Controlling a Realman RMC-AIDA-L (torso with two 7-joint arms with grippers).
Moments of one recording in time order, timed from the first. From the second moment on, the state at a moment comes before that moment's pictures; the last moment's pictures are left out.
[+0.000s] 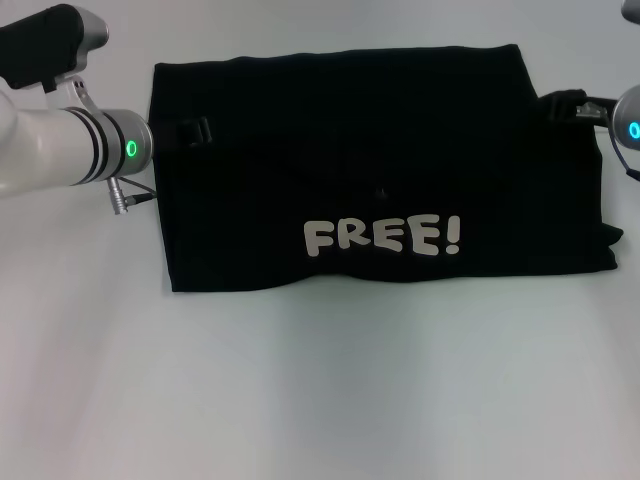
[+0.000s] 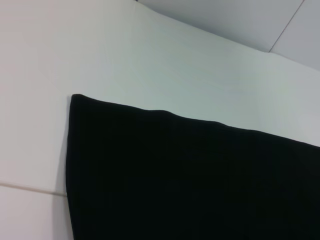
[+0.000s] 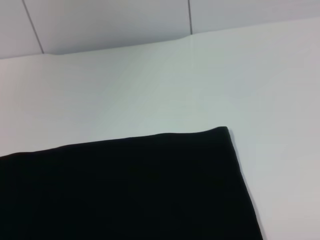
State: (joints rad) left arm -0.94 -2.12 0.65 0.50 2.50 0.53 -2.48; right arm 0.95 2.04 -0.76 -0.41 -2.48 -0.32 2.40
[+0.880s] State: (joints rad) left arm -0.89 -2.10 0.66 0.64 2.45 0.83 -2.56; right arm 0.95 2.00 -0.83 -0.50 -2.48 -0.58 2.46
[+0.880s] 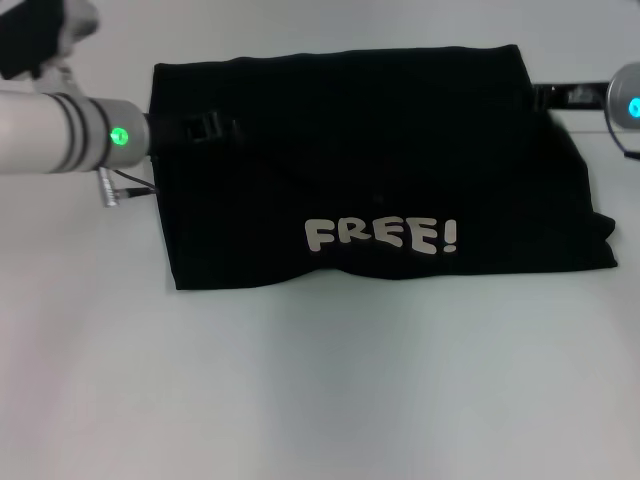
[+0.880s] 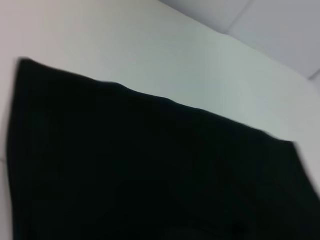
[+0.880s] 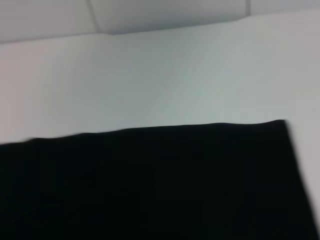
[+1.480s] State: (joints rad) left arm -0.67 -2.00 0.50 0.73 2.35 1.38 -2.36; right arm 0.92 1.89 -0.78 -0.73 -2.49 -1.17 2.73
